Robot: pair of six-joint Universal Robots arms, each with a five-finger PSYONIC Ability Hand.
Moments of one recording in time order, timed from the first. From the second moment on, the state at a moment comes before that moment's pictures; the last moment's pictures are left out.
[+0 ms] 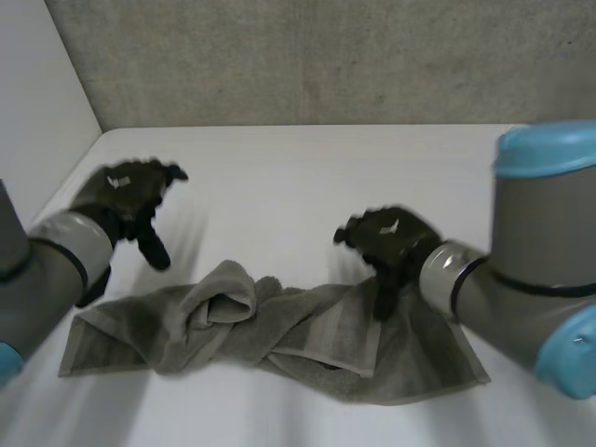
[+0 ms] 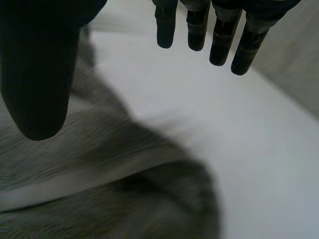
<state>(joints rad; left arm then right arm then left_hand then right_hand) 4.35 -1.72 -1.60 3.03 -1.58 3.30 2.11 -1.15 1.39 0.27 1.39 2.75 0.25 0.25 0.25 0.25 0.07 0.18 0.23 0.21 0.24 0.05</state>
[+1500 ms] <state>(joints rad) 4.10 -2.33 -1.27 3.17 -1.64 3.13 2.07 -1.36 1.53 -0.25 1.57 2.53 0.31 0.31 0.31 0.31 0.14 0.94 1.18 1.19 1.20 0.97</state>
